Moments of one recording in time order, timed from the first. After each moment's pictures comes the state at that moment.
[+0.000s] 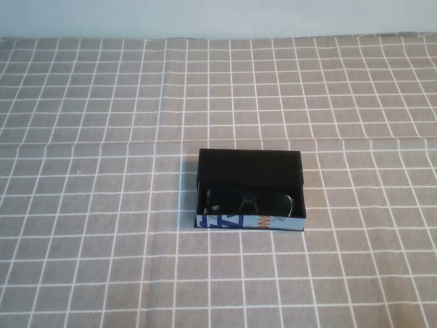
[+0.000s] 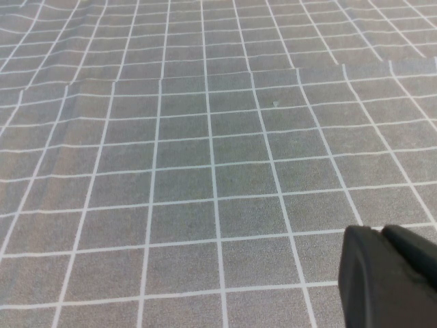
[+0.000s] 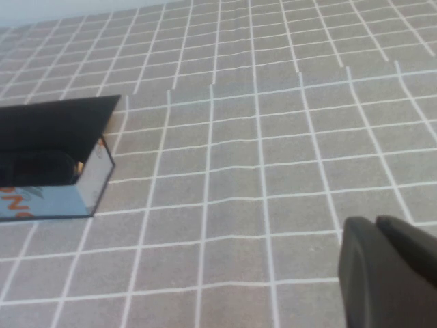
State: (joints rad) right arm 0.08 -0.01 0.03 0.16 0.31 0.07; left arm -0.06 -0.02 0.02 -0.06 0.37 0.08
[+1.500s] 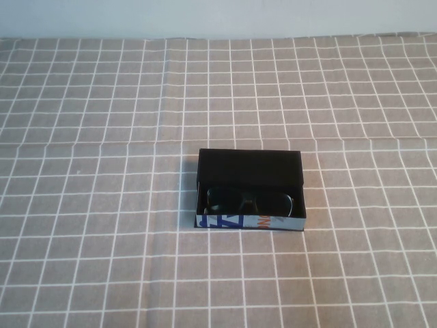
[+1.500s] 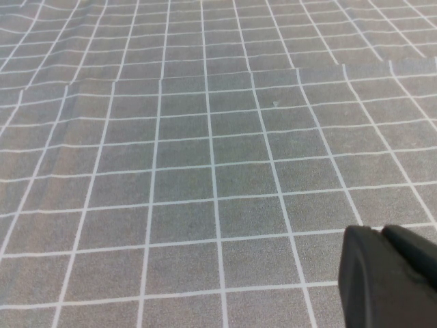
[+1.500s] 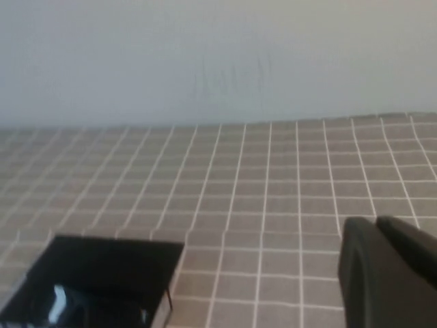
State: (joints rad) right arm 0.08 0.38 -0.49 0.34 0.37 -0.18; left arm -0.06 -0.02 0.02 -0.06 0.37 0.08
